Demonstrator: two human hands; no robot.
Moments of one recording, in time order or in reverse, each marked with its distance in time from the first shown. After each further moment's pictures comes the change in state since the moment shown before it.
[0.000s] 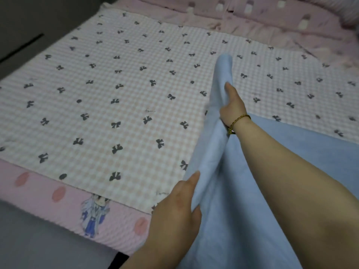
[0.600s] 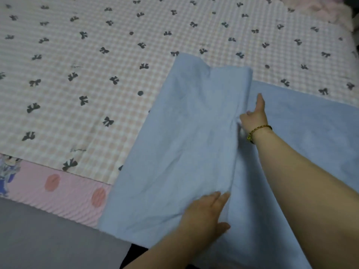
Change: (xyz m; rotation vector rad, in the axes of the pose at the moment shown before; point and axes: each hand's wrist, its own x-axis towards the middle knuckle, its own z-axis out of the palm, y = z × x) left_hand -0.093 0.201 0.223 -0.001 -0.526 0.188; right_hand -0.071 0.266 -0.162 0.184 0.126 0.342
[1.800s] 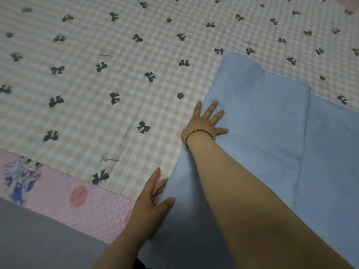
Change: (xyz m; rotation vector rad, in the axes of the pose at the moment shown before) left_hand -0.038 -0.184 -0.076 -1.105 0.180 -0.748; right_hand -0.014 -0.075 0.242 -1.027 -0.290 0.006
